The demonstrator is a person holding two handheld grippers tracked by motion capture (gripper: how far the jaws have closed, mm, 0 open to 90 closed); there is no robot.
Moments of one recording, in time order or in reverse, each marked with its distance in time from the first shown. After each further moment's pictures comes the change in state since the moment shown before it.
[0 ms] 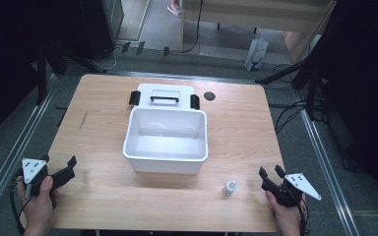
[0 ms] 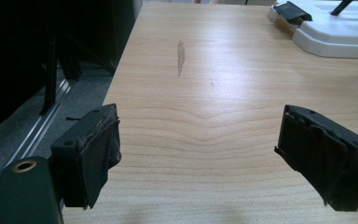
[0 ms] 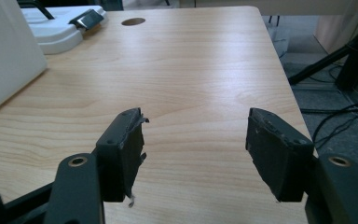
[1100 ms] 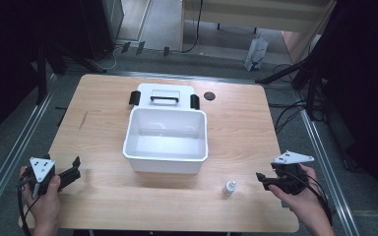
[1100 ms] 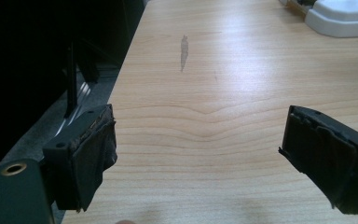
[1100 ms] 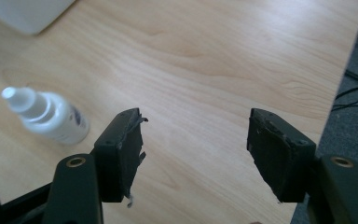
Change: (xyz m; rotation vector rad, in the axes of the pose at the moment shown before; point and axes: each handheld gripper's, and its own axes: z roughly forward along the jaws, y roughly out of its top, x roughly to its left) left arm -0.016 0.000 0.003 0.027 0.073 0.101; right arm 0.030 0.095 -0.012 0.534 0.180 -0.358
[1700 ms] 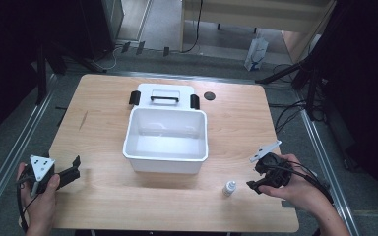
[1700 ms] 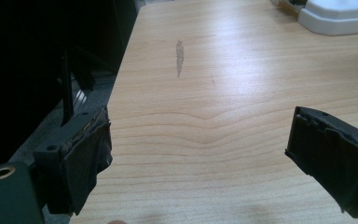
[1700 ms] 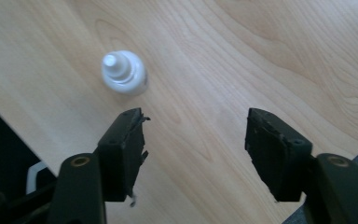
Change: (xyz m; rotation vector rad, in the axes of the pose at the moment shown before) left arm 0.004 0.001 0.004 -0.013 -0.032 0.042; right arm 0.030 0.048 -0.002 0.322 0.145 -0.271
